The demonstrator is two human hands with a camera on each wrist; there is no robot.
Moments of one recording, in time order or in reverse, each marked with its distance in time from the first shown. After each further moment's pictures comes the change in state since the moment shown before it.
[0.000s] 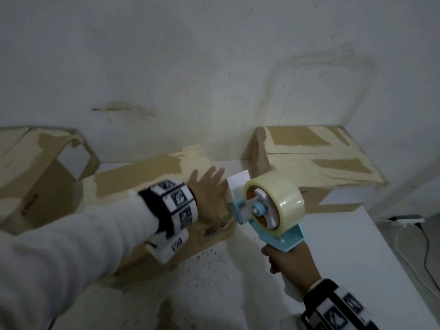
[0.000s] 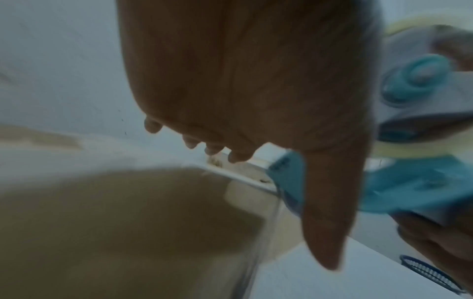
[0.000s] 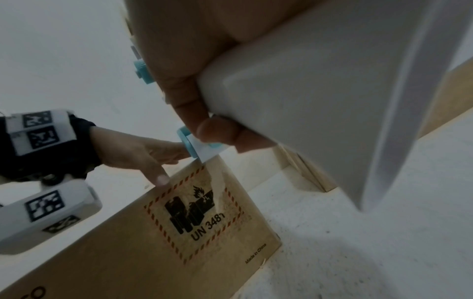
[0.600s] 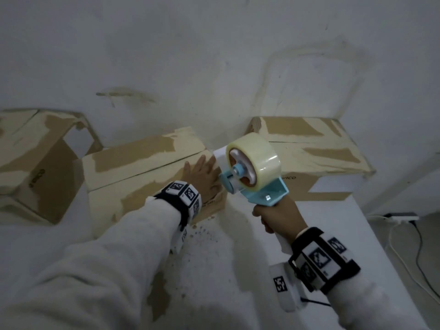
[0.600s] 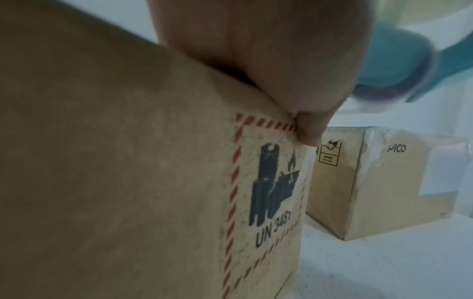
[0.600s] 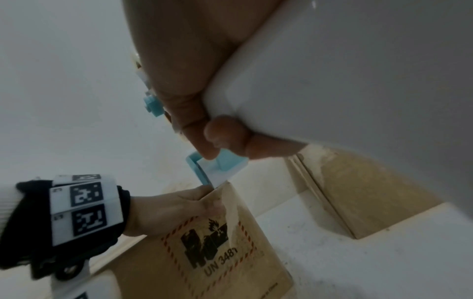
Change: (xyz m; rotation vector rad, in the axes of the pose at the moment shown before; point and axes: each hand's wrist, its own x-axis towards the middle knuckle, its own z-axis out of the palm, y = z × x) left_hand 0.014 0.021 0.040 -0.212 0.244 -0.170; right_hand 0.009 -0.035 -0.014 -0.076 -0.082 -0.094
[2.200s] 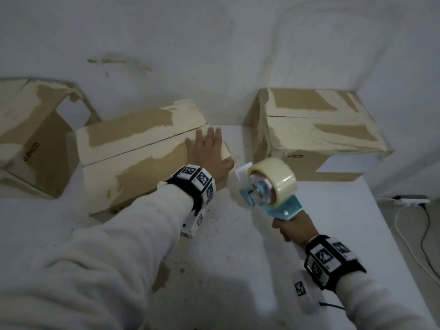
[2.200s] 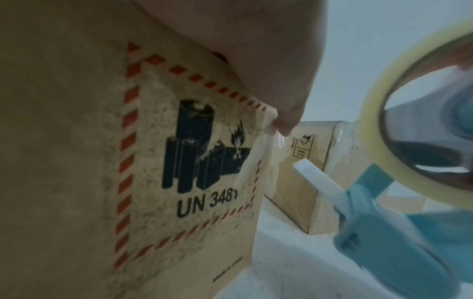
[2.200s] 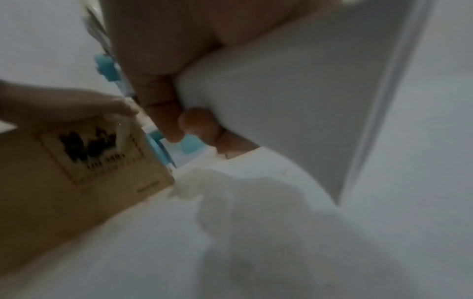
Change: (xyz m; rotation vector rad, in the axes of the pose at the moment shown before) left_hand 0.017 0.023 0.010 -0.127 0.163 -0.212; right_hand 0.022 0.102 -0.031 -0.250 -0.039 0.184
